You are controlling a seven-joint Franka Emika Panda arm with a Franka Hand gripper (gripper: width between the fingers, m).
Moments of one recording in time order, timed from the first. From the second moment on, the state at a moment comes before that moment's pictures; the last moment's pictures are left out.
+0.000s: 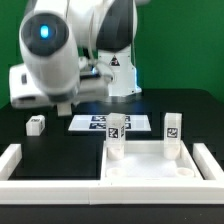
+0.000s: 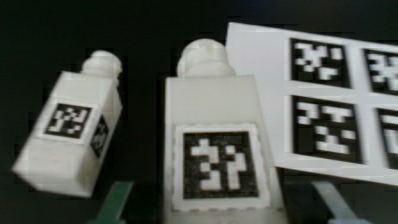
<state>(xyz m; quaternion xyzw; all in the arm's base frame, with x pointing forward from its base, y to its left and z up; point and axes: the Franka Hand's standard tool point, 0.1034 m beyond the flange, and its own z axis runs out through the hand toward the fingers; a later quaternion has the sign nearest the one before) 0.402 -0.125 0.088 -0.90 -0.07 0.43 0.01</state>
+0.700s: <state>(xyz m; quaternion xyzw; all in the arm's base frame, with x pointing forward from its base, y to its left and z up) 0.465 -0.109 0.112 -0.96 -0.11 0.24 -0.01</state>
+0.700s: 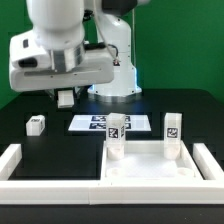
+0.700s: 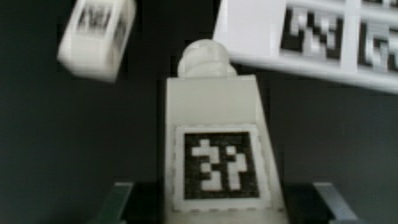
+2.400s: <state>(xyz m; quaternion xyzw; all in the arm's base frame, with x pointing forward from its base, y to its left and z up) 0.614 0.009 0.147 -0.96 -0.07 -0.28 -0.02</state>
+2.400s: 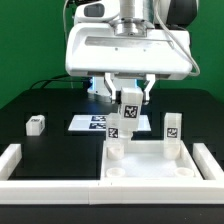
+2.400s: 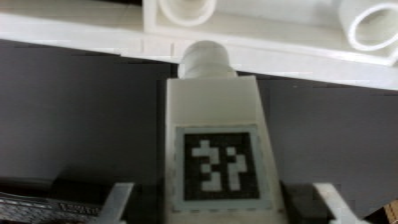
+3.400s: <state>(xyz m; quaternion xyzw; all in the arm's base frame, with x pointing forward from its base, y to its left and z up) 0.643 0.103 0.131 -0.96 -0.07 -0.27 0.04</state>
